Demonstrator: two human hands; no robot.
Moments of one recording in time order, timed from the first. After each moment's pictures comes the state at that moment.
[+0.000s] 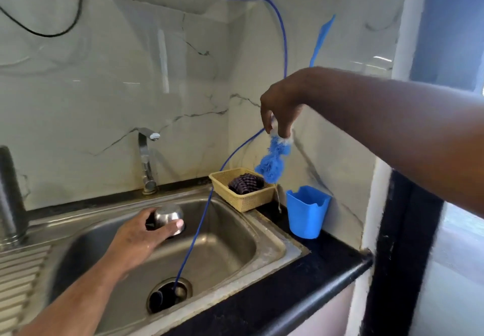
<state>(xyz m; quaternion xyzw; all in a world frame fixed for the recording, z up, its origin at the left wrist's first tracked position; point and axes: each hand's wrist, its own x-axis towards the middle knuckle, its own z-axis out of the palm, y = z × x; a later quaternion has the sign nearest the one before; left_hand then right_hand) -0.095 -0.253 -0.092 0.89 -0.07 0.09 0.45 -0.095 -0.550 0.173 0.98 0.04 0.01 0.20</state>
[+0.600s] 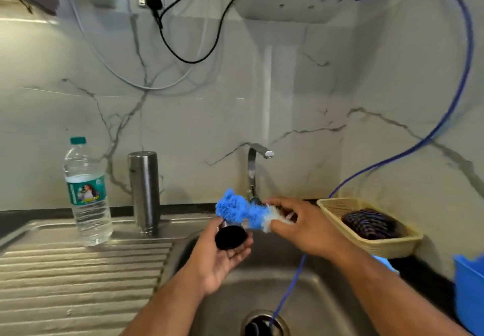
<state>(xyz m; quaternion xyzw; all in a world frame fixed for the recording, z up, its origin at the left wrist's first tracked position) -0.059 -0.204 -0.091 0.46 0.10 0.00 0.88 -0.020 -0.405 -0.039 0.88 0.26 0.12 -0.39</state>
